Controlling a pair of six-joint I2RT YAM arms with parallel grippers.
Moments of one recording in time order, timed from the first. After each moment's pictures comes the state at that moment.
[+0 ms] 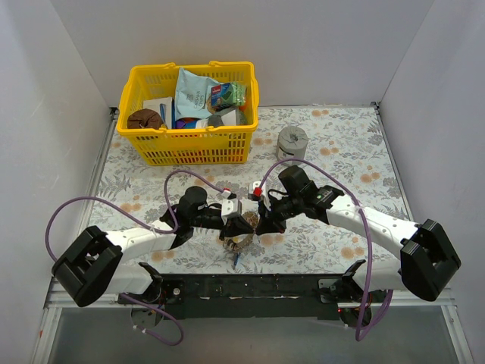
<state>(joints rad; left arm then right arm) -0.73 1.26 0.42 0.54 0.87 0.17 0.78 1.29 0.83 -0.38 -0.77 -0.33</state>
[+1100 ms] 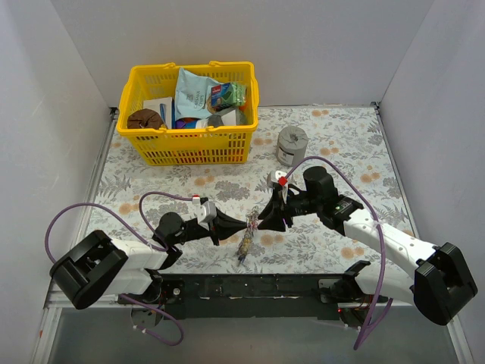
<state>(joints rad) -0.73 1.24 0.12 1.29 0.65 -0.19 0.66 1.11 0.65 -0.02 -0.90 -0.09</state>
